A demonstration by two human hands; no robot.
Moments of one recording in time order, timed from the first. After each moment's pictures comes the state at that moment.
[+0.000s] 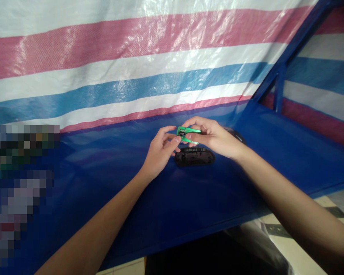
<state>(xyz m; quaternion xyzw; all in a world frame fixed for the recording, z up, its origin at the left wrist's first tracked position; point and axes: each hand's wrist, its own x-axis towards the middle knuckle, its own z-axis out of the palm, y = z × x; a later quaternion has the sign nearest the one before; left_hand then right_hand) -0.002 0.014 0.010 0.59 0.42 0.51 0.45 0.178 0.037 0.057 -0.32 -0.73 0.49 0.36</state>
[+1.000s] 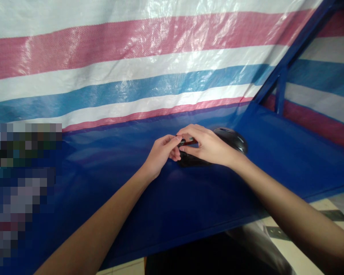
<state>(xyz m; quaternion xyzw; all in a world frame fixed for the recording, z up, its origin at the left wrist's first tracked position) 0.001 0.010 0.019 0.51 0.44 0.46 0.58 0.170 0.033 0.048 -0.30 -0.90 0.12 0.29</state>
